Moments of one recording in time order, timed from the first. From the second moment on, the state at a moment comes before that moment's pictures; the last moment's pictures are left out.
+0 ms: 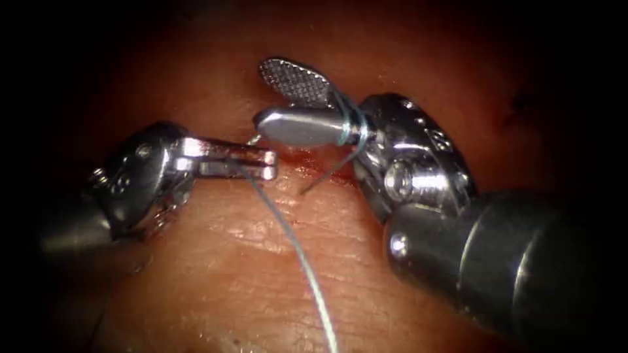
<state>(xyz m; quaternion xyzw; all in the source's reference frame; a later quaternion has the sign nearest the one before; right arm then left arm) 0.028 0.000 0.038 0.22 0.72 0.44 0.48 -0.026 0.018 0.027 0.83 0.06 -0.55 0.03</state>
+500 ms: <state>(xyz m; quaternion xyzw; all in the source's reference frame) 0.026 -0.001 0.040 0.11 0.64 0.49 0.58 -0.027 0.018 0.027 0.82 0.06 -0.56 0.05</state>
